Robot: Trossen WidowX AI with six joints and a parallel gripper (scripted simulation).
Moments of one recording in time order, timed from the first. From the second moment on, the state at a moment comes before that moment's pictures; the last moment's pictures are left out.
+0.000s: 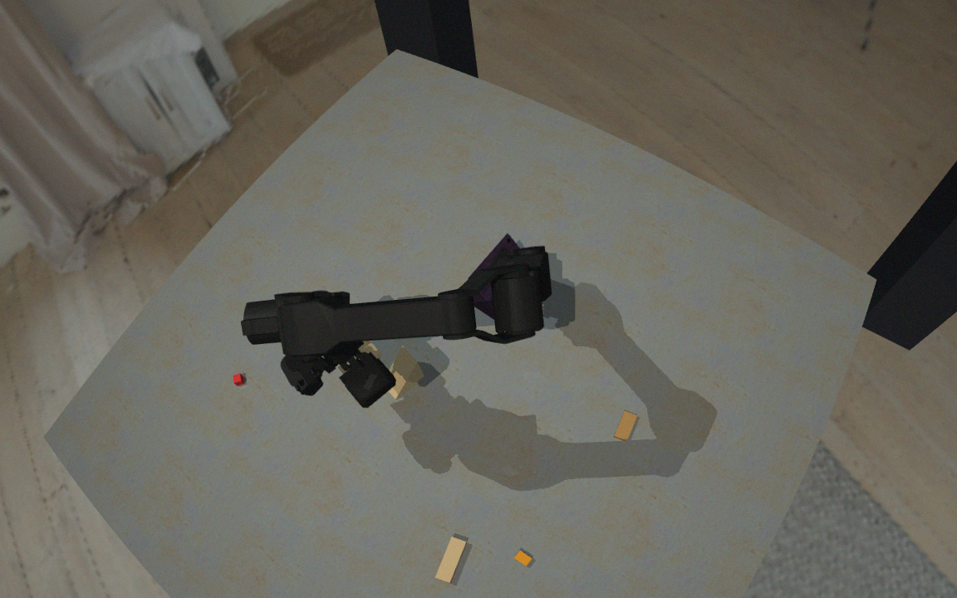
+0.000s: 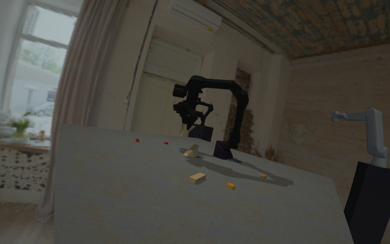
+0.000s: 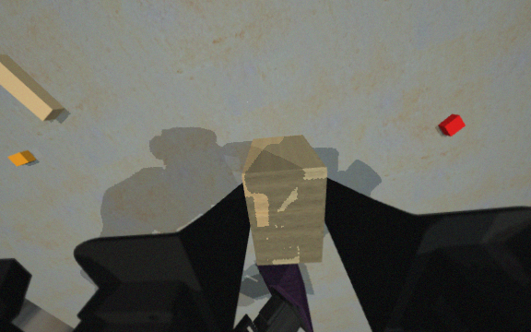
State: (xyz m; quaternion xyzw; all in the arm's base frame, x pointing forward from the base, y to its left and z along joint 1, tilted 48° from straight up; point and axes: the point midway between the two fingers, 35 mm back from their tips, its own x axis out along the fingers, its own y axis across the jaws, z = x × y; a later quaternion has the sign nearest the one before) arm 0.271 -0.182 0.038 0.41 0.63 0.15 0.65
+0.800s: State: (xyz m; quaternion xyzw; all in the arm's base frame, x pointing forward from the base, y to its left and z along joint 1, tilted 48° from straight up) arm 0.255 -0.123 -0.005 0.41 0.63 0.15 0.65
